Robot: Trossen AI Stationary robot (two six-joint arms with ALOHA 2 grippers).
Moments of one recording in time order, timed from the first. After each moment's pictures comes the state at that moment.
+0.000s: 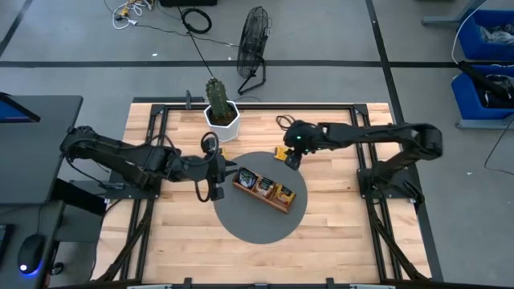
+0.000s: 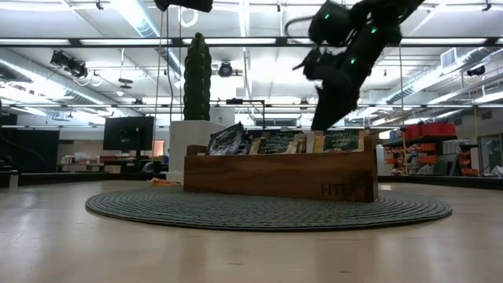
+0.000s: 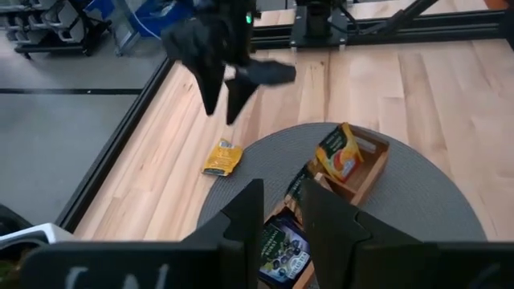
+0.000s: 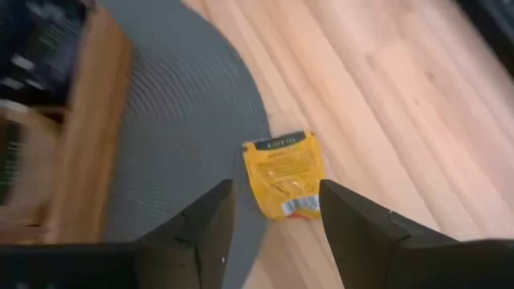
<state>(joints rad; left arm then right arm) -0.26 1.24 1.13 -0.46 -0.50 -0.12 -0.25 1.47 0.96 -0.47 0.08 0.15</state>
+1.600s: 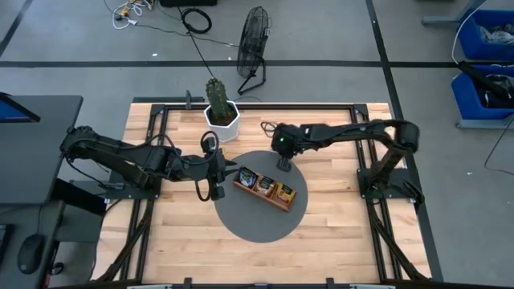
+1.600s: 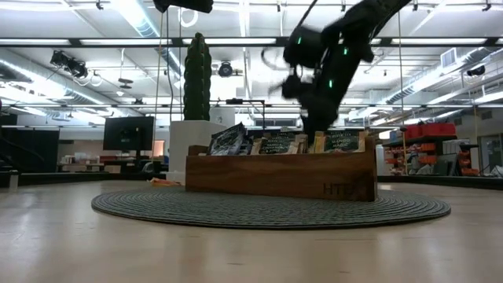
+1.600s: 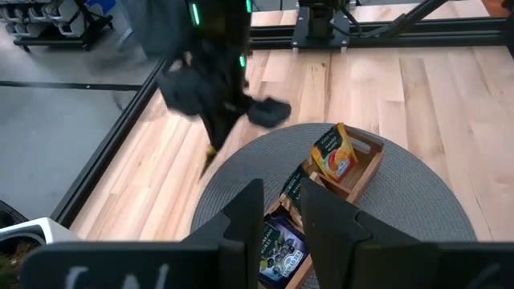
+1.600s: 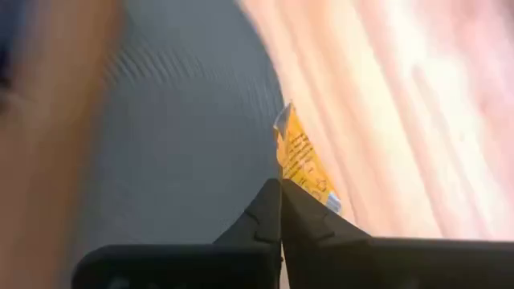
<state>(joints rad) -0.26 1.24 1.13 -0.46 -0.50 -0.15 -0.25 1.70 1.08 -0.47 0.08 0.01</state>
